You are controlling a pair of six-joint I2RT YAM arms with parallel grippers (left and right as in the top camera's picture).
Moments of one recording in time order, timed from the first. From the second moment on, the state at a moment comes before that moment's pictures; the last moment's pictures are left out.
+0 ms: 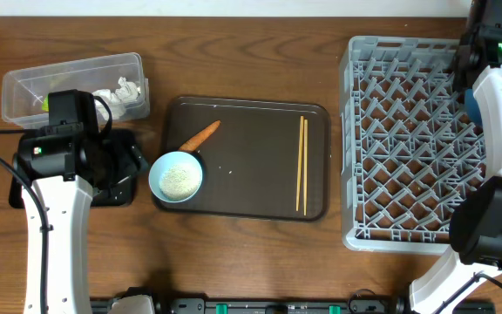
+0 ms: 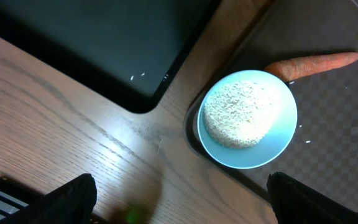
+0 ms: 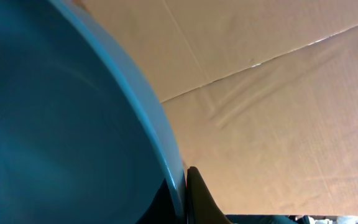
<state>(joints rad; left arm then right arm) 0.16 1.29 1.27 -1.28 -0.03 -0.43 -0.15 1.92 1.78 -0.83 1.12 -0.06</state>
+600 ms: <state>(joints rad) 0.16 1.29 1.27 -1.28 -0.03 -0.43 -0.15 1.87 1.77 -0.64 1.06 -0.24</state>
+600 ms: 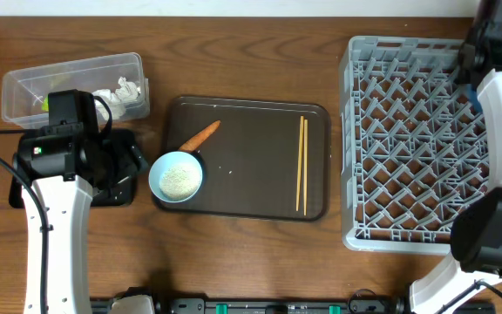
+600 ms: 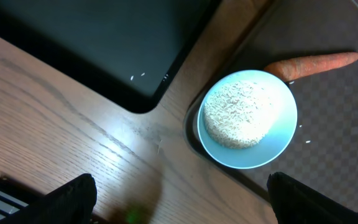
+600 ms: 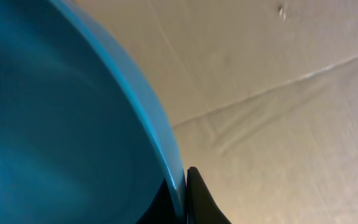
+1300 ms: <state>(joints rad) 0.16 1.29 1.27 -1.28 -0.03 -0.43 -0.25 1.87 1.68 -0.52 0.93 -0.39</state>
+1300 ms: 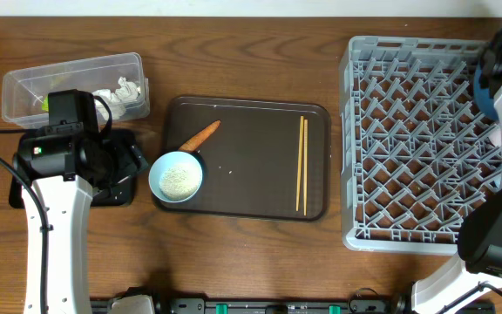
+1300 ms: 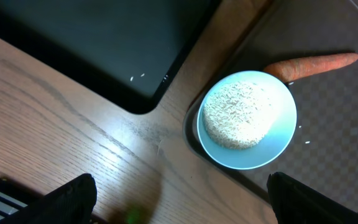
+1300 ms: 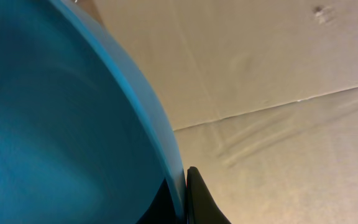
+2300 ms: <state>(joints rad) 0.16 1.29 1.27 -1.28 -0.03 -0.43 -0.07 1.85 1.50 -0.52 1.07 -0.30</state>
